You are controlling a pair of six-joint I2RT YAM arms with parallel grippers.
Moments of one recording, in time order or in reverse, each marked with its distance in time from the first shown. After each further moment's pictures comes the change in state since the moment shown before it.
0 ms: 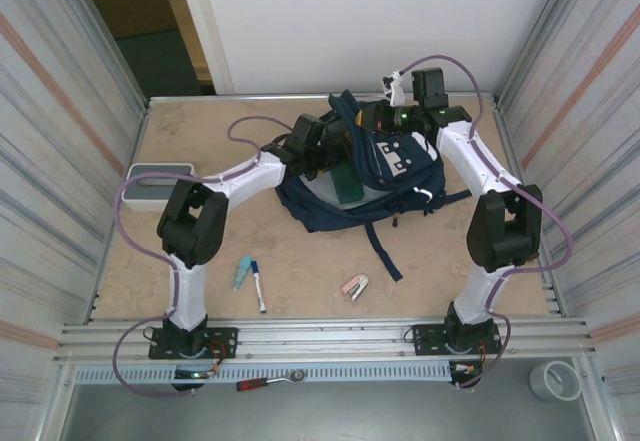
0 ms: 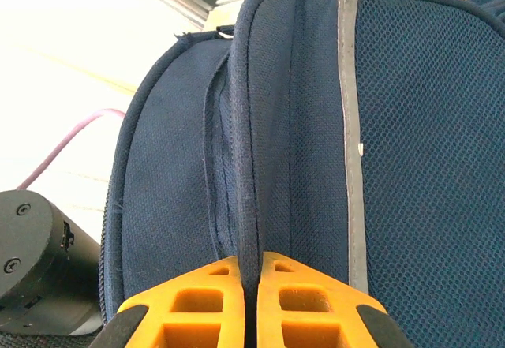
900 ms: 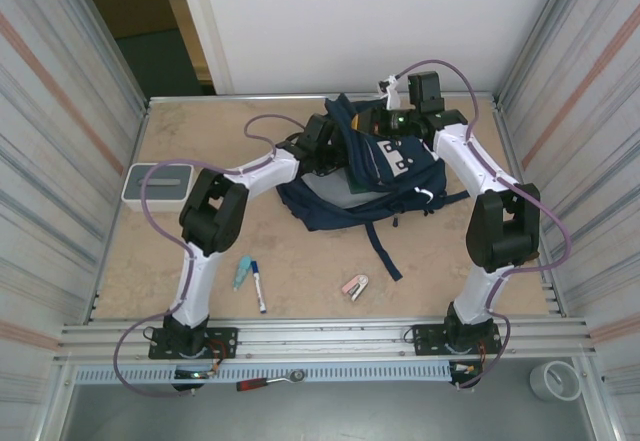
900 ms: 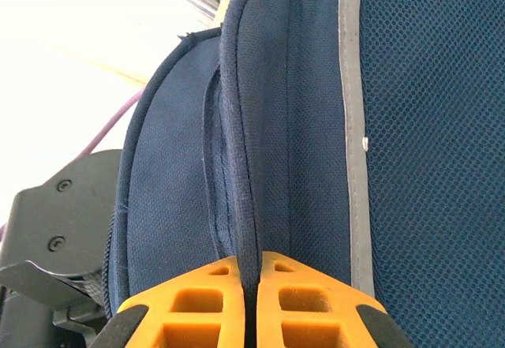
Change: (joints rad) left arm -0.005 0.179 0.156 0.023 0.046 0.050; right arm 0.018 0.000 -0.035 0.027 -0.026 0.014
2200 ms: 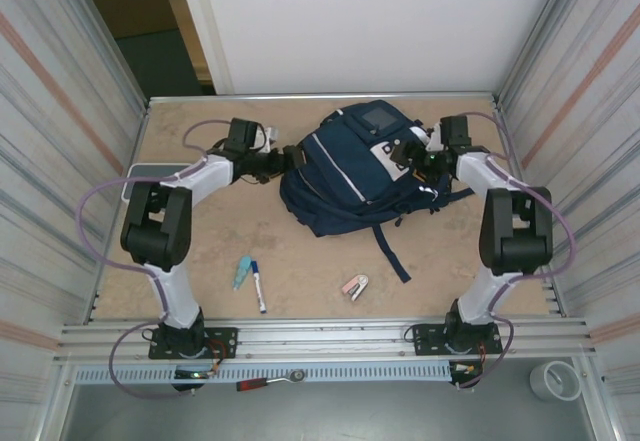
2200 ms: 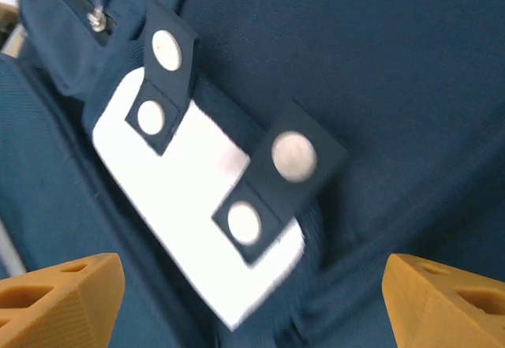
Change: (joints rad) left arm 0.307 -0.306 -0.423 0.017 0.380 0.338; right arm -0.187 -0.024 -0.358 0.041 0.317 0.069
